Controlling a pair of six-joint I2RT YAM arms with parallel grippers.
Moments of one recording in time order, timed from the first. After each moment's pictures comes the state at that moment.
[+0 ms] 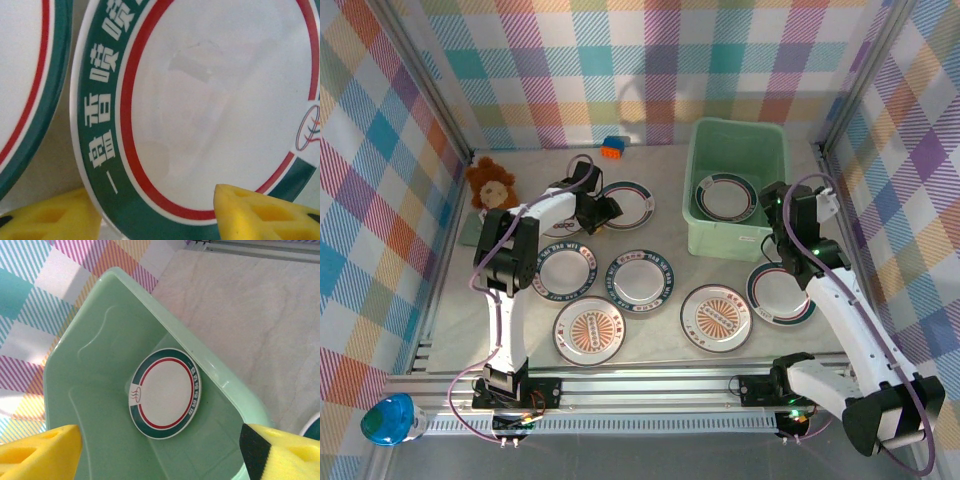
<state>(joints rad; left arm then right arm) -0.31 2.14 1.56 -0.52 0.22 -0.79 0.25 1.03 0.97 -0.50 0.43 1.08</state>
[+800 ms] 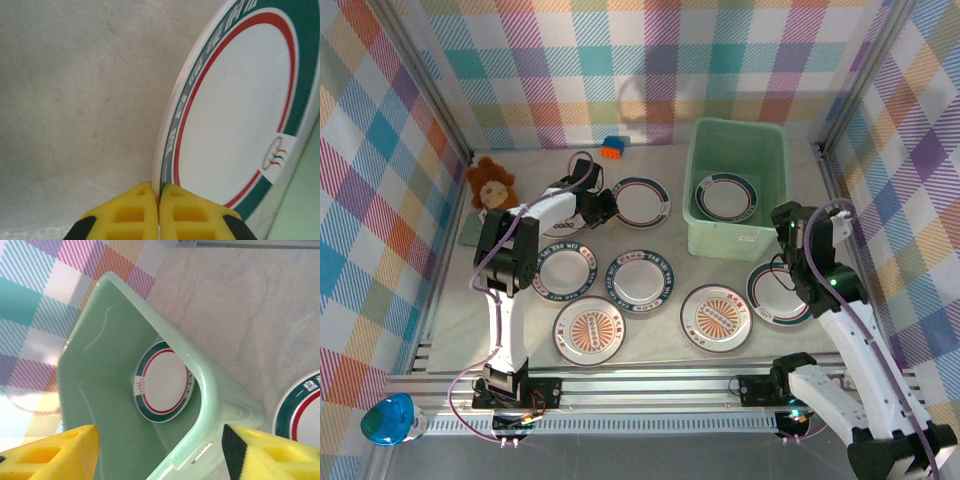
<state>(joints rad) -0.31 2.12 1.56 -0.43 0.28 -0.82 0.25 0.81 0.90 -0.61 0.40 1.16</state>
